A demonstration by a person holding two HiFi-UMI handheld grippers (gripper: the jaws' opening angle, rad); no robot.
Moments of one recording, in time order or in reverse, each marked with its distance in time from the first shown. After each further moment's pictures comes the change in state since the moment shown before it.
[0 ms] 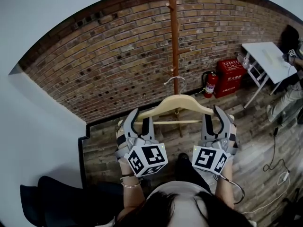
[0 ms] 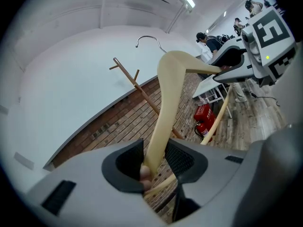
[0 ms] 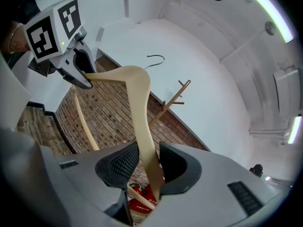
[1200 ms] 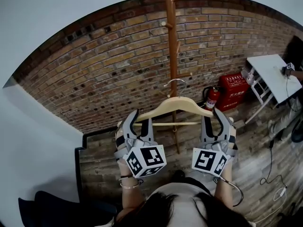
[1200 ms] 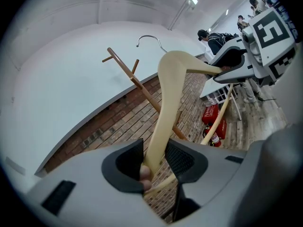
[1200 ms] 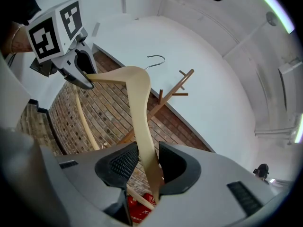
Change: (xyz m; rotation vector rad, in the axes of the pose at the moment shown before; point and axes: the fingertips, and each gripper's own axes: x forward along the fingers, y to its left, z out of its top) left arm 0.152 0.018 0.045 -0.001 -0.002 0.019; right arm 0.154 -0.049 -0.015 -0.005 -0.032 0.013
